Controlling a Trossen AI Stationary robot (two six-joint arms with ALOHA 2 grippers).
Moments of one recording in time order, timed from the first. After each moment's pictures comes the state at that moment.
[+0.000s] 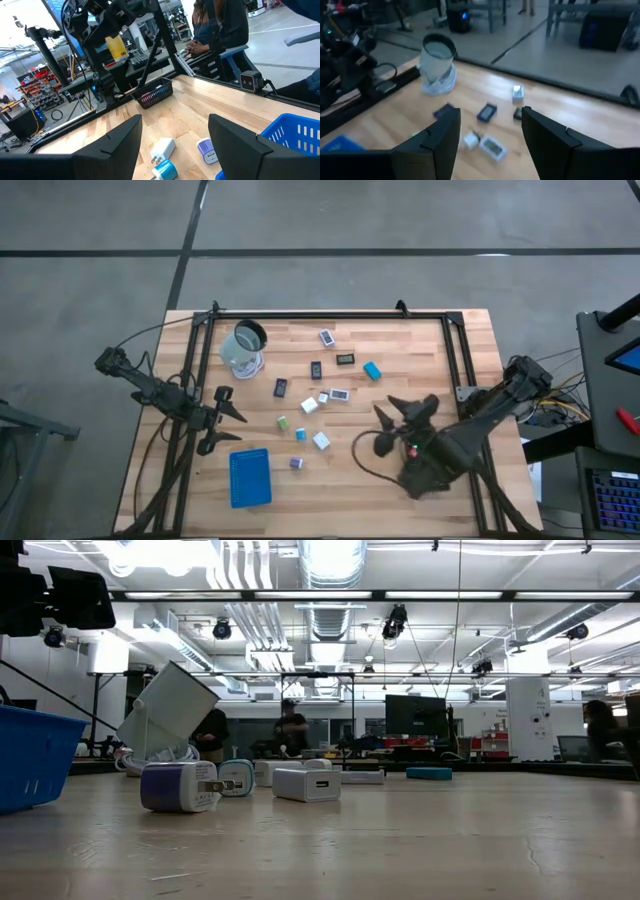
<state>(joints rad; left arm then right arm) -0.53 0.07 0.01 0.04 -0.18 0.39 0.69 1.65 1.45 -1.39 1.28 1.76</state>
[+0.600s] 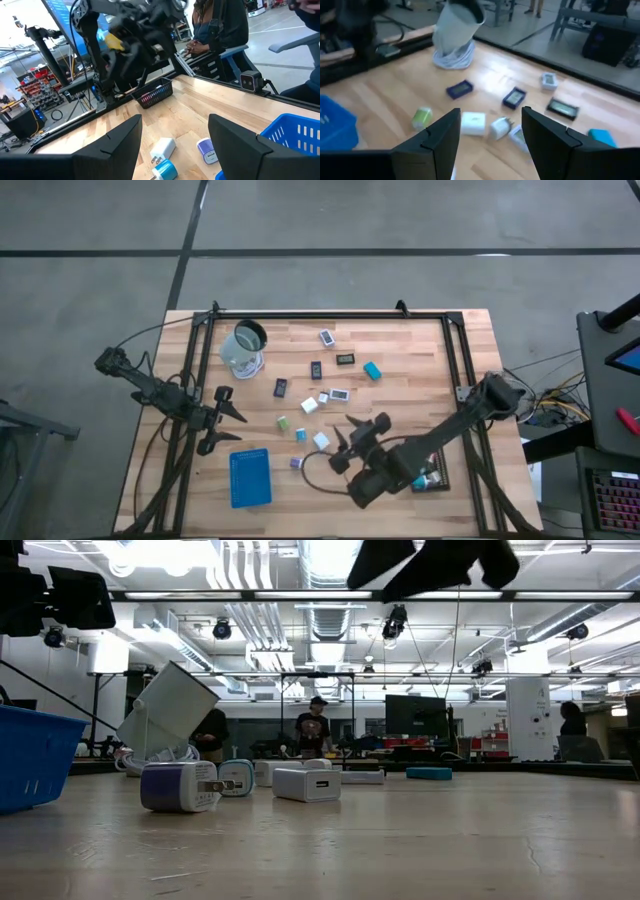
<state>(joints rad) -0.53 0.07 0.01 0.04 -0.18 0.39 0.58 1.94 1.45 -0.74 1.22 1.21</state>
